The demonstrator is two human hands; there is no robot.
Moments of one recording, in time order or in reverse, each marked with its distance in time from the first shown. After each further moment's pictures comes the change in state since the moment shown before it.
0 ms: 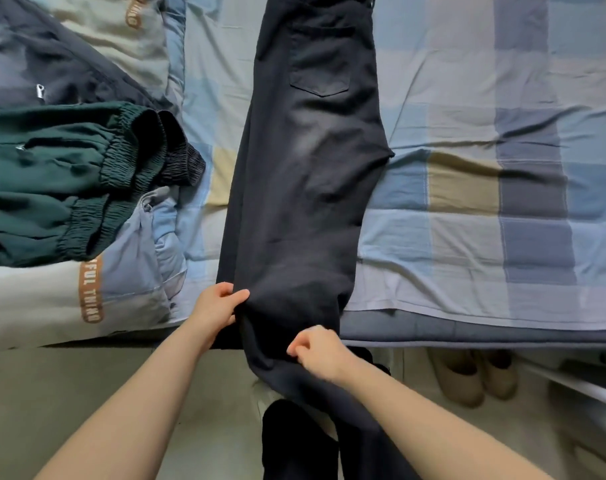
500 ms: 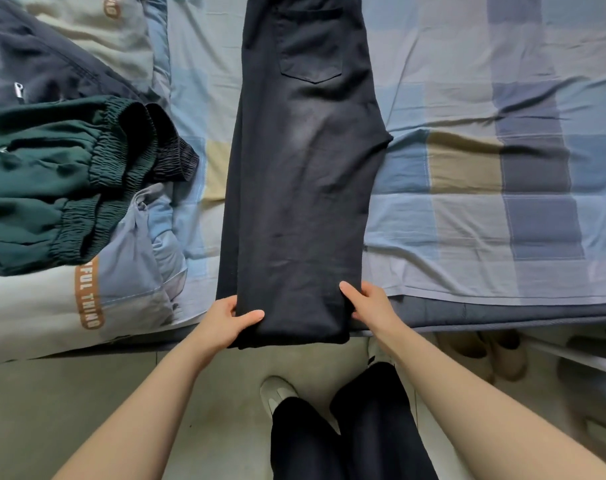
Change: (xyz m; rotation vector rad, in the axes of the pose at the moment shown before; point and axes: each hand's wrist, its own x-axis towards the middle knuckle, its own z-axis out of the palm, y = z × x) left_hand -0.011 -0.026 -0.012 0.249 -0.201 0.106; right_hand 0.026 0.038 -0.045 0.671 0.372 0.123
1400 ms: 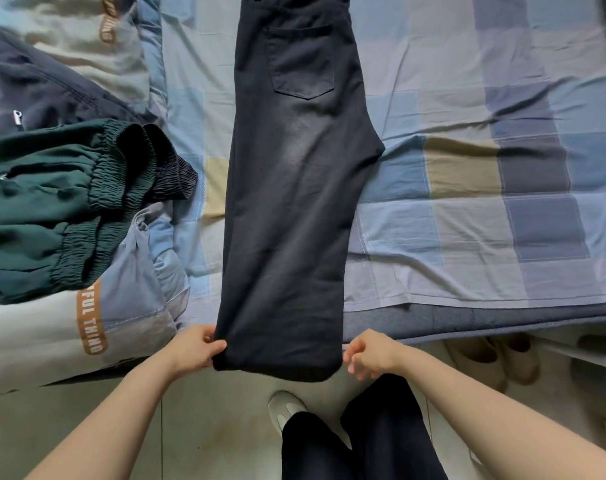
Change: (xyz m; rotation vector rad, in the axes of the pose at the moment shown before) left_hand 0.003 -0.008 -0.057 0.502 -0.097 -0.167; right_hand -0.008 0.031 -0.010 -0.681 -0.479 0.171
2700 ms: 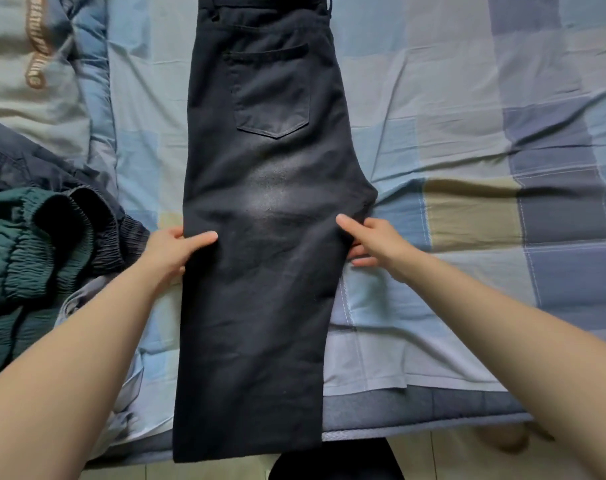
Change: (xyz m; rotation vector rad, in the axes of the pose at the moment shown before) left_hand 0.121 0.200 -0.121 -0.552 0.447 0.113; right_hand 0.056 -0.120 -0.241 0.635 0.355 -0.236
